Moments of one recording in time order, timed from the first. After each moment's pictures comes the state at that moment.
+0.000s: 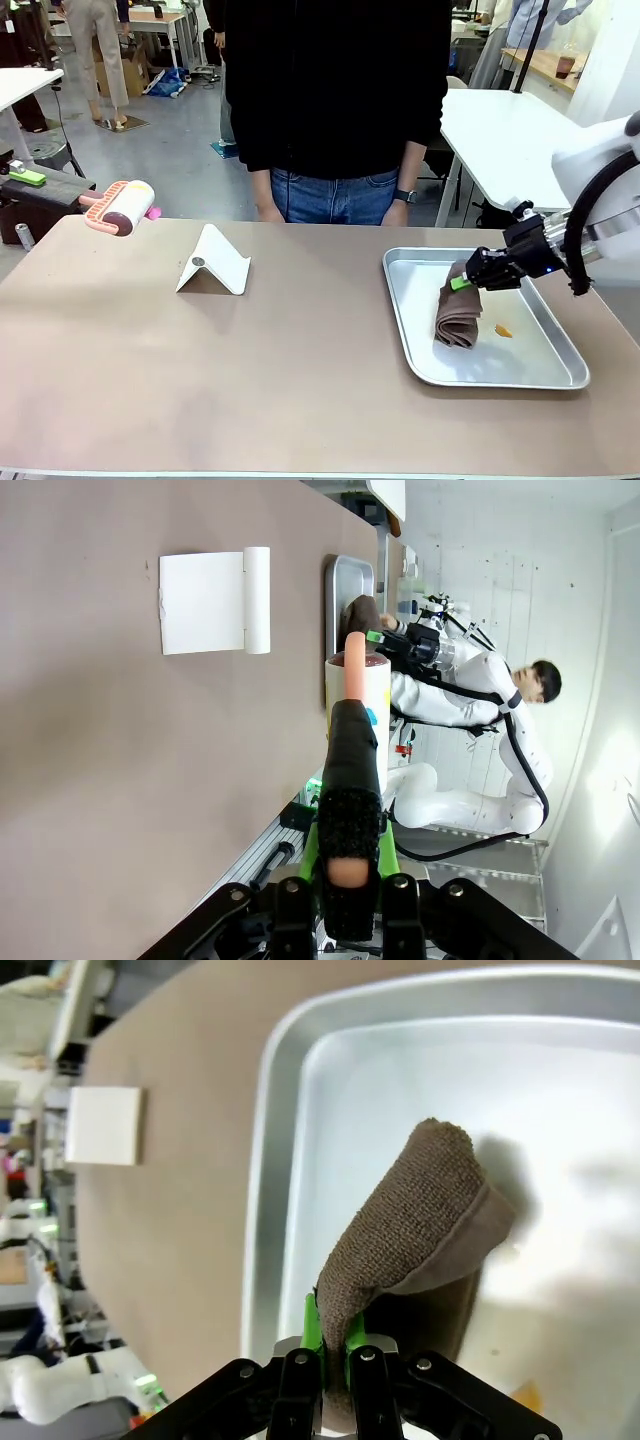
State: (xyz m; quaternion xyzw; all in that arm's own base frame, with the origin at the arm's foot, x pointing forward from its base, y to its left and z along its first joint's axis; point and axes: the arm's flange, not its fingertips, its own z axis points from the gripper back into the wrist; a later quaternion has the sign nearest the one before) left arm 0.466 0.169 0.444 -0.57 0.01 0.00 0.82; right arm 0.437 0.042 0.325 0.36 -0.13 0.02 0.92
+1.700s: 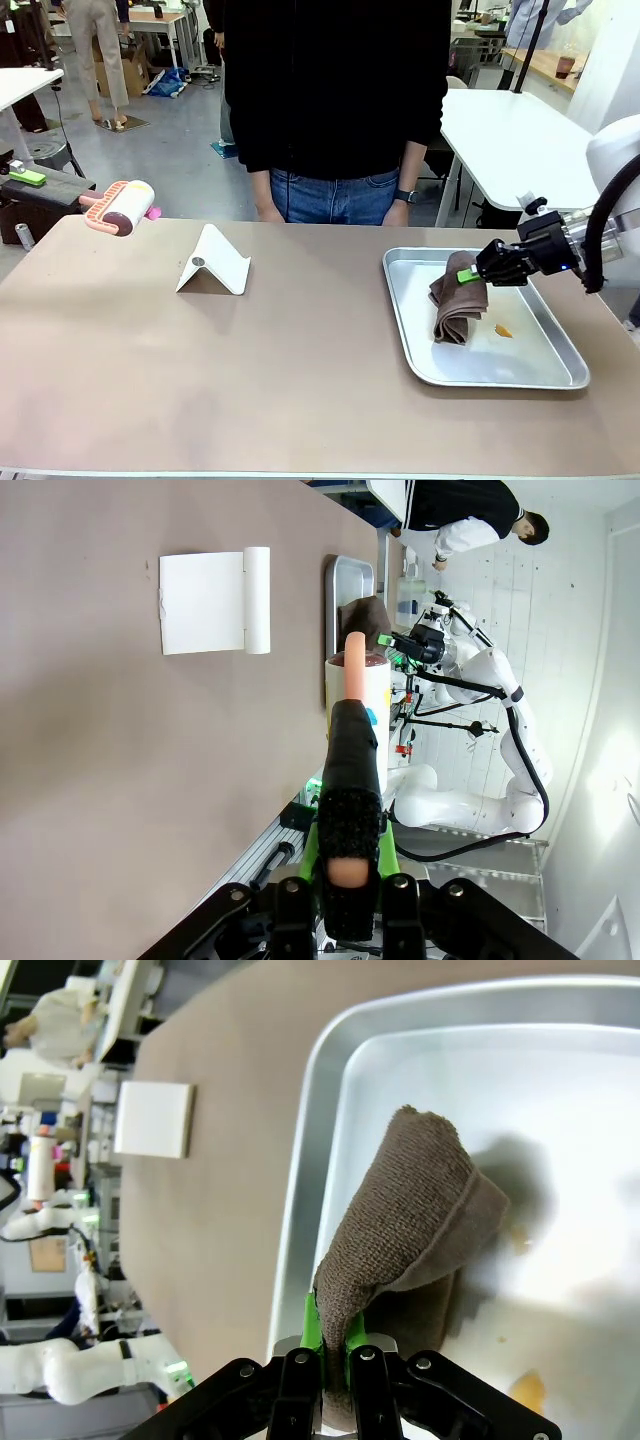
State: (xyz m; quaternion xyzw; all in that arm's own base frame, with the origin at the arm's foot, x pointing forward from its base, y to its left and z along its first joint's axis) left arm 0.466 0.169 0.444 -0.57 0.01 0.00 0.82; right arm 0.435 0.018 0.328 0.40 -0.13 0.02 0.91
